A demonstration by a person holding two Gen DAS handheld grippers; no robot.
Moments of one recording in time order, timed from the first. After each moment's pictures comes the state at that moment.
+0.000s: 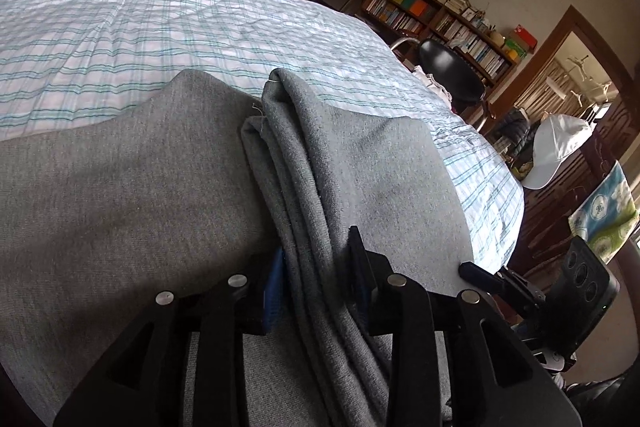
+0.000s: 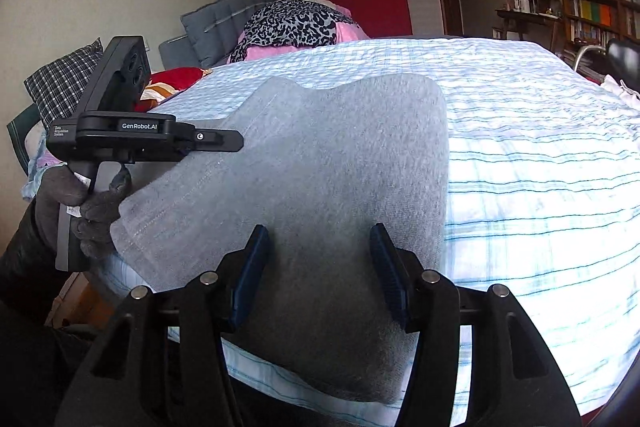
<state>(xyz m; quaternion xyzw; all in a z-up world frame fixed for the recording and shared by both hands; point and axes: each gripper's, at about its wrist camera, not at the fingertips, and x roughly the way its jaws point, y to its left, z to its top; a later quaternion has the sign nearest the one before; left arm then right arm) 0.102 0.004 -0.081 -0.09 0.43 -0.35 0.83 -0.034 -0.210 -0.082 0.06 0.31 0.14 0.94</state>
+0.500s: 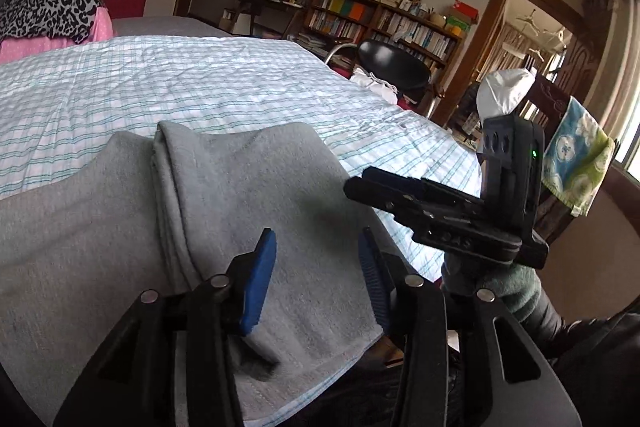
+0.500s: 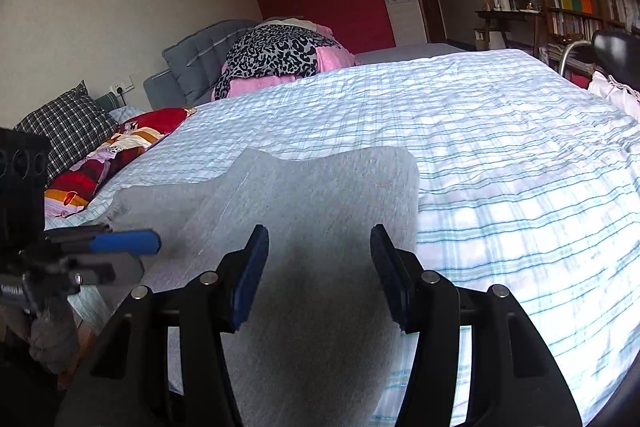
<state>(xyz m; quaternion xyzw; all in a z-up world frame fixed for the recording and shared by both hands) 0.011 -0.040 -0.029 -0.01 0.35 -0.43 0.83 0.017 -0.234 -0.045 0.10 0.29 0.11 0.95</state>
